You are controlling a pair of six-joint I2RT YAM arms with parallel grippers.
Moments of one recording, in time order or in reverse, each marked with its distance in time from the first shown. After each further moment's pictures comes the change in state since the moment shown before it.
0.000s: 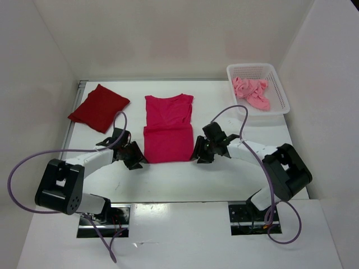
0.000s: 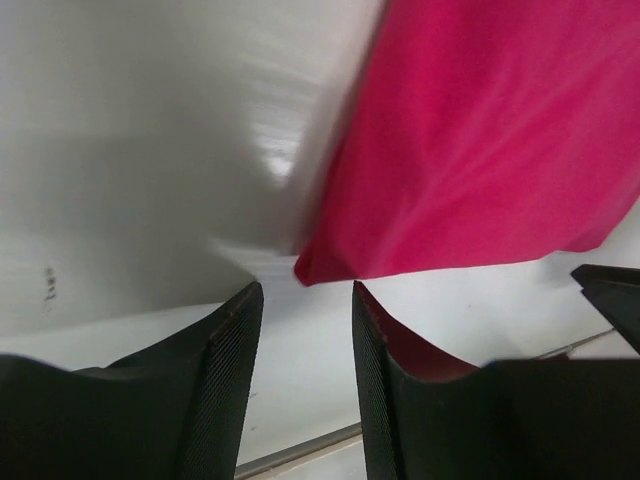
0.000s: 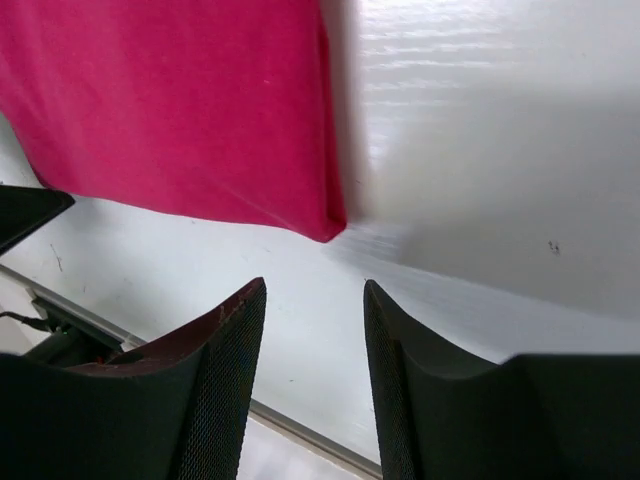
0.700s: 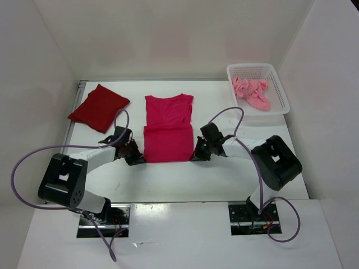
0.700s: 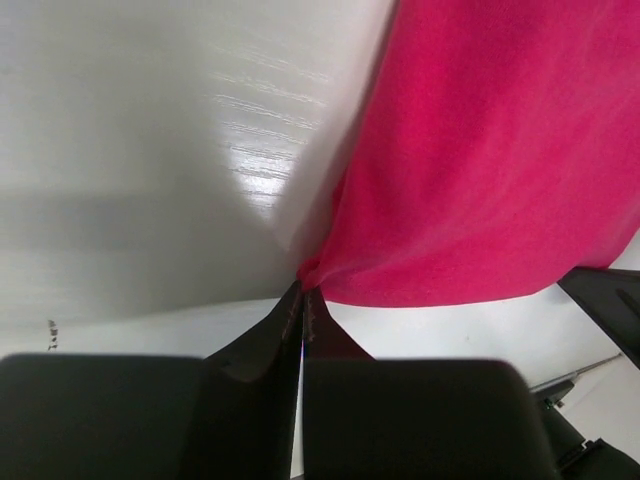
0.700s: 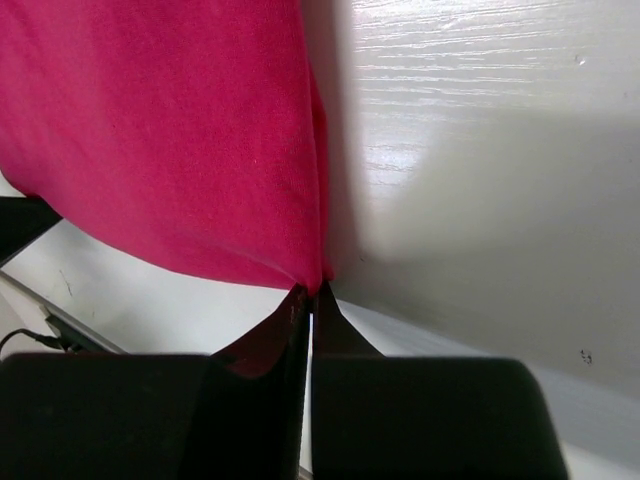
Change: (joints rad) left arm -0.001 0.069 0.025 0.077 -0.018 0.000; right arm -0.013 0.129 -0.017 0.158 -0.030 0.026
